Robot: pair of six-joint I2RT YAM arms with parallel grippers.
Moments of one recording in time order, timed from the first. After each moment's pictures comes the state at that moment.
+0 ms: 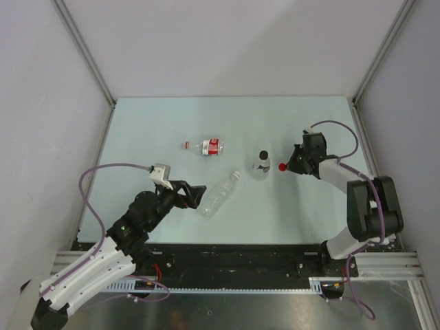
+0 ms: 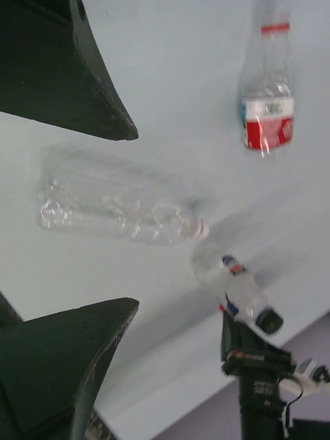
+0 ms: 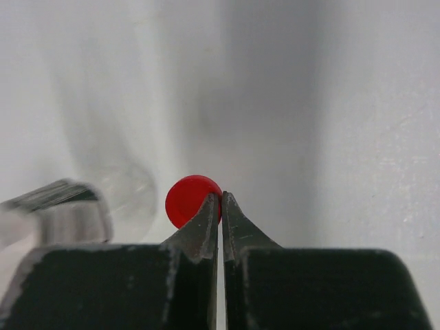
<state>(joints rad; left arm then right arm) -0.75 0.49 0.34 -0.04 -0.24 -0.48 0.16 1.61 0.86 -0.12 -0.10 0.49</state>
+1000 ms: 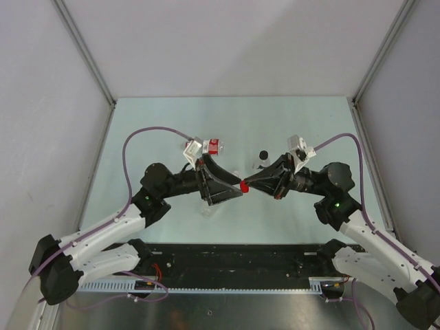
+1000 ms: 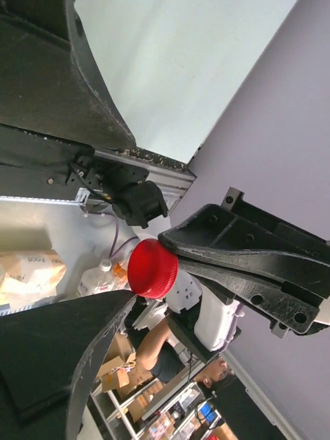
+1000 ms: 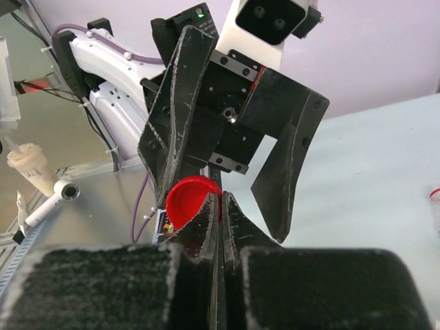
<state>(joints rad) -0.78 0.97 0.63 0.56 0.62 -0.85 0.62 0.82 0.68 0.47 -0.80 0.48</state>
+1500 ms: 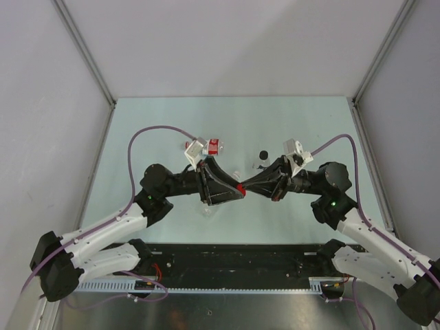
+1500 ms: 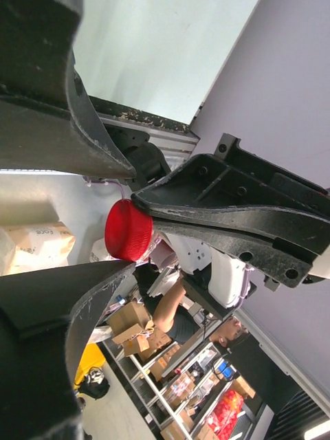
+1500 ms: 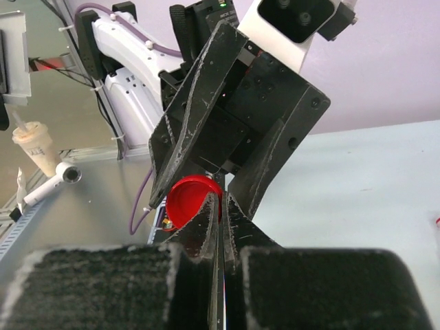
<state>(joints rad) -0.81 1.00 0.65 0.65 0.70 -0.94 0.66 0.85 0.68 0.55 -0.85 0.41</state>
